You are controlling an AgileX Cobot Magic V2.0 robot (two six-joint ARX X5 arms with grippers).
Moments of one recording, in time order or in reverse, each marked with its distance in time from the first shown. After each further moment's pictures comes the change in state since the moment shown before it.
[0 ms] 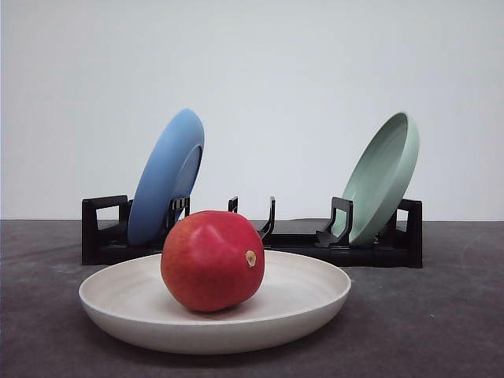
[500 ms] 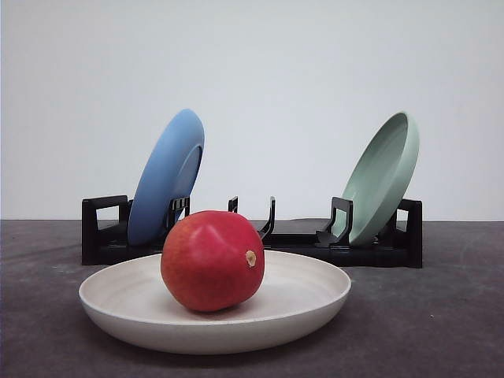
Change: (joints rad) left_arx 0.000 0.000 0.000 0.000 0.000 0.000; right_arx 0.000 0.000 0.000 0.000 0.000 0.000
